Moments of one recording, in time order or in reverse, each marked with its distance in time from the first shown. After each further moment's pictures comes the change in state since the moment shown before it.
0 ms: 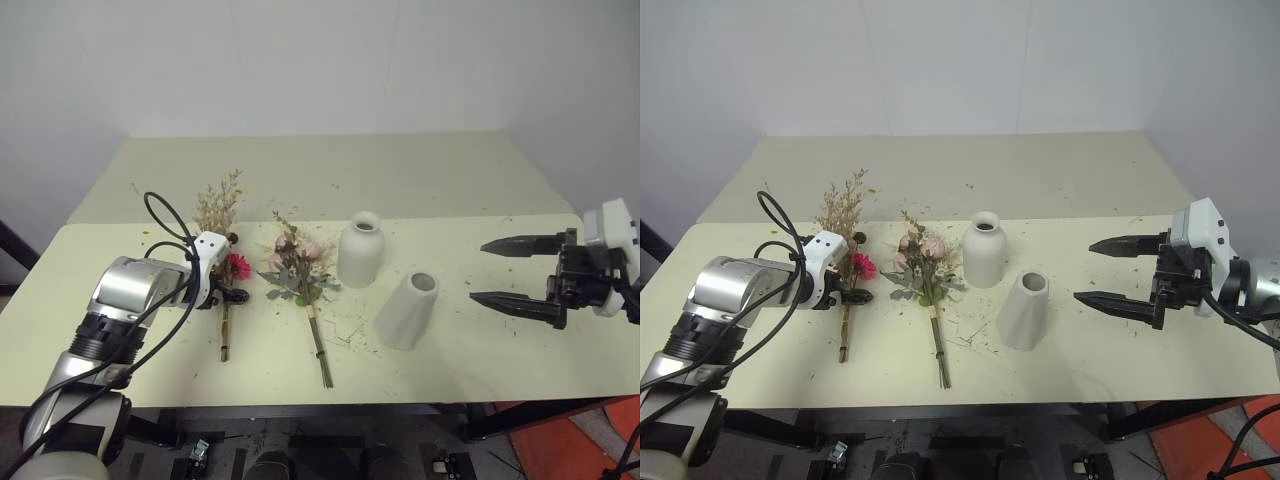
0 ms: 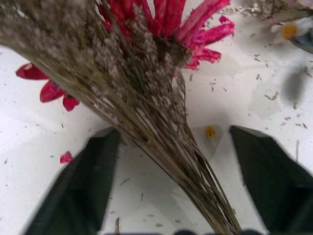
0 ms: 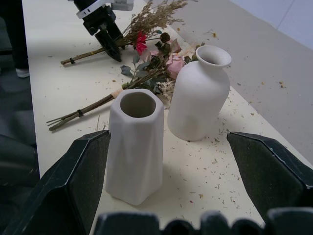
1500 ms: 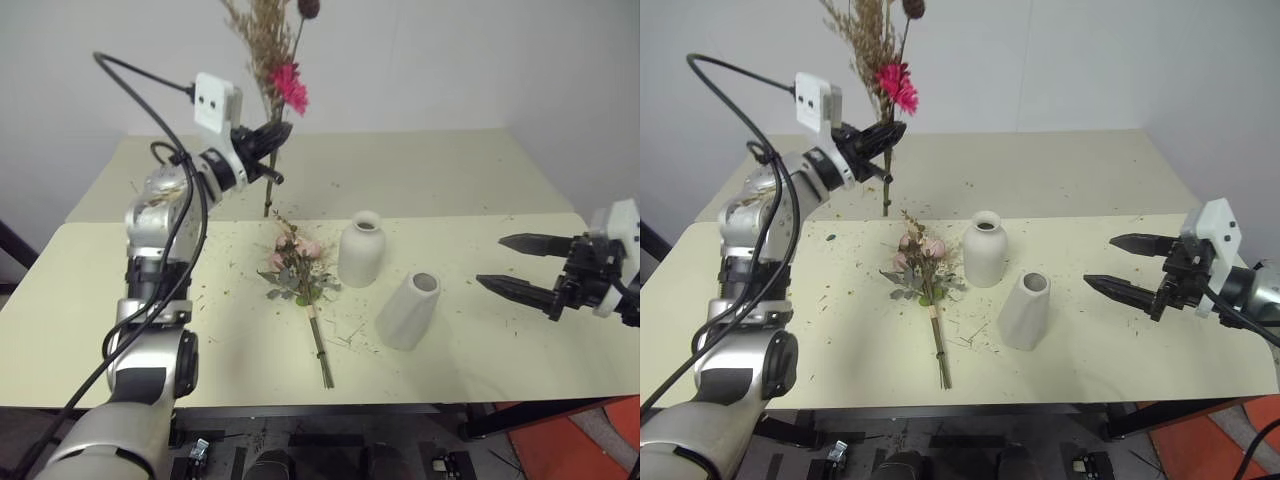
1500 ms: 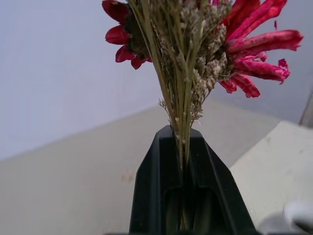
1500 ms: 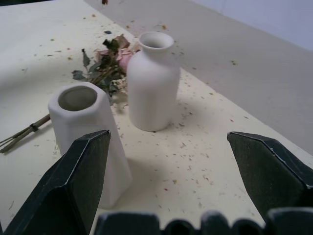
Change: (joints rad) left arm -0.390 -0.325 0.280 0.257 -0.021 -0.783 -0.098; right arm 0.068 0.041 -0.080 -0.001 0.010 0.076 -0.200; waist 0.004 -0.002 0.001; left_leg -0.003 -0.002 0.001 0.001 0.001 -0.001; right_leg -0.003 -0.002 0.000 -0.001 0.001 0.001
